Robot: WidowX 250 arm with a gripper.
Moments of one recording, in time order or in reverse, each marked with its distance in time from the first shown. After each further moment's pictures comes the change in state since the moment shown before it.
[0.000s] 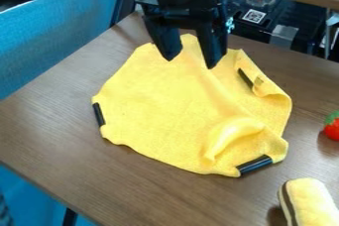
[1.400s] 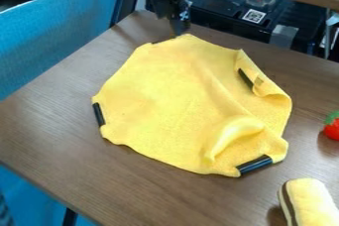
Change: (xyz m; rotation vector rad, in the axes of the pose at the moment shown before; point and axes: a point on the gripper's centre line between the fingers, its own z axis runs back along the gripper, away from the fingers) arm 0.103 0.130 -0.047 0.211 -0.041 -0.500
